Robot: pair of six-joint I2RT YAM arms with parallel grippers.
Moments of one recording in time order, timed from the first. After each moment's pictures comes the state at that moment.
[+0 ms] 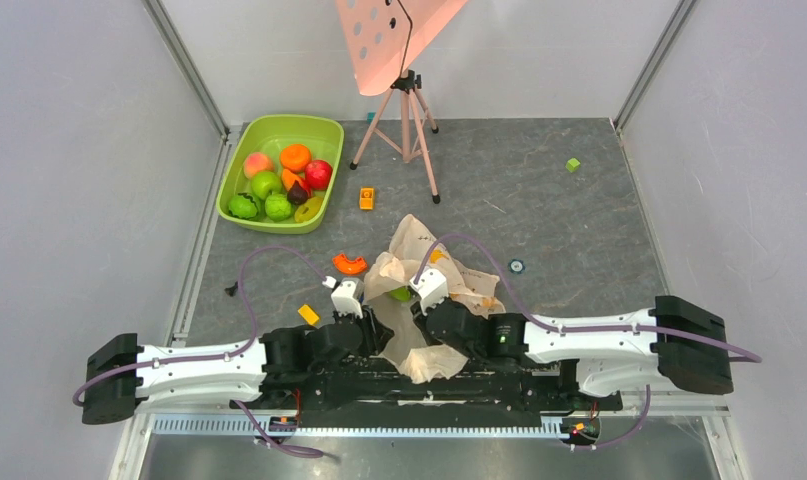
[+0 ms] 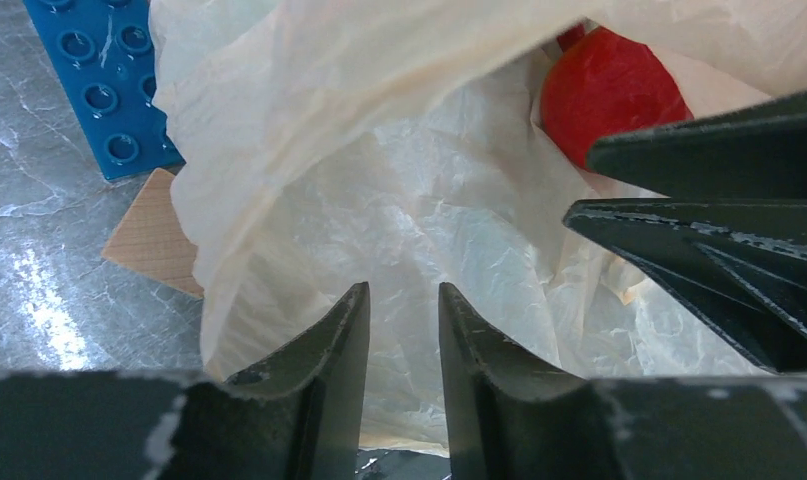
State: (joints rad) left arm -1.30 0.76 0.25 -0.14 -0.50 -1.01; right arm 1.33 1.27 0.63 0.00 0.47 0.41
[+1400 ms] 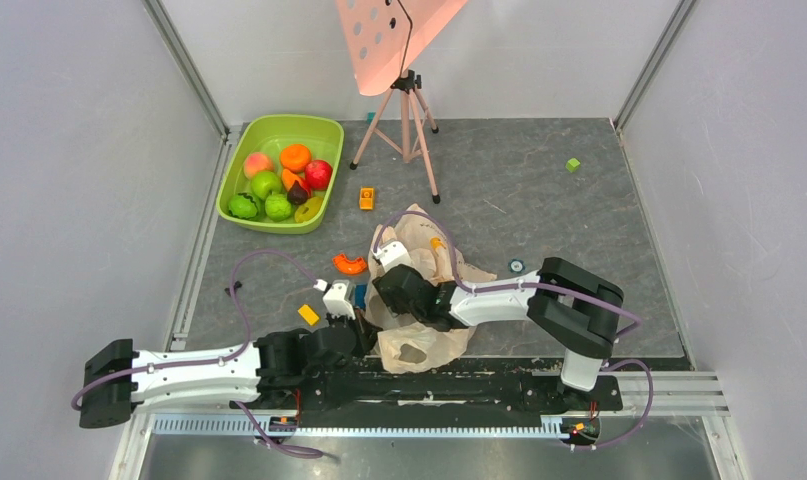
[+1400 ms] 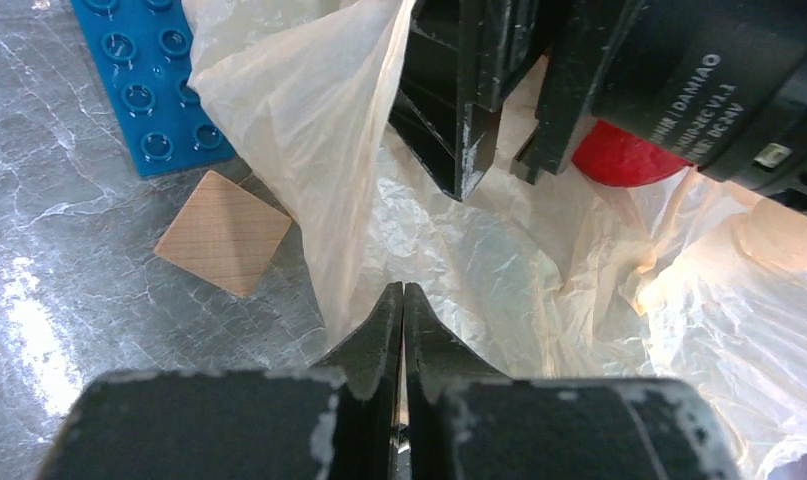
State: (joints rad) left arm -1.30 0.69 0.19 -0.14 -0.55 -1.02; right arm 1.14 1.79 0.92 0.09 0.48 0.32
